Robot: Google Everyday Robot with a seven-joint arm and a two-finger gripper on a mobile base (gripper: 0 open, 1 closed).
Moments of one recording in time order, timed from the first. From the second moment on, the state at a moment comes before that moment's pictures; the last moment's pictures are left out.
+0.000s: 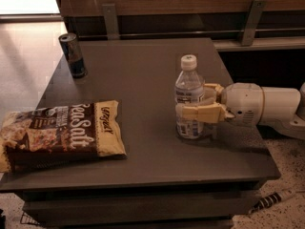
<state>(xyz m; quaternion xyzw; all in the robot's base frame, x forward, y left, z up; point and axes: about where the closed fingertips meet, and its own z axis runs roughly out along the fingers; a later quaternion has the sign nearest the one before) 0.478 -0.086 0.895 -0.42 0.61 0.44 0.50</state>
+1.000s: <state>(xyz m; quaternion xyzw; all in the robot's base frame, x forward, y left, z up) 0.477 -0.080 0.897 -0.43 0.61 0.44 0.50</state>
